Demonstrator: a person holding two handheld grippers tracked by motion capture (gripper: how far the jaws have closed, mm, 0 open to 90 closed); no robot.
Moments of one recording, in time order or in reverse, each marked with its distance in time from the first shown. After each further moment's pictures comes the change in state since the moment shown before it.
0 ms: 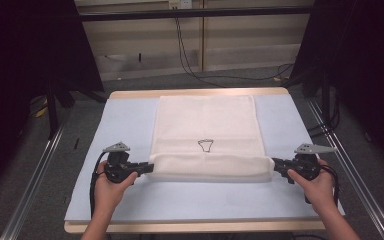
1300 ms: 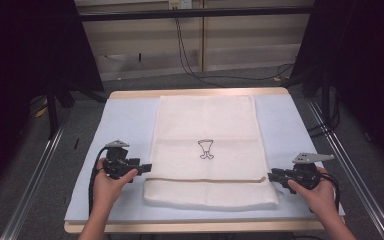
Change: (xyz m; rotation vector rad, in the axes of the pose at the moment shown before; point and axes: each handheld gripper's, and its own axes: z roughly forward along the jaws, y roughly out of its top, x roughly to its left) left arm 0.022 0.001 0.016 0.109 0.123 -0.055; right arm 0.006 -0.021 -0.002 0.099 -0.002 -0.021
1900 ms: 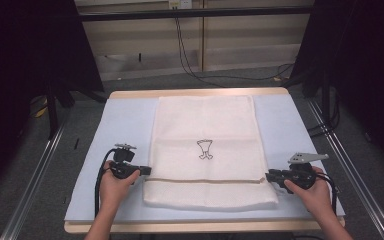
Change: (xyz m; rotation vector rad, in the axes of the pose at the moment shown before) left arm -0.002 -0.002 0.009 0.092 -0.013 -0.055; right arm 0.004 0.002 0.008 0.029 -0.010 -0.018
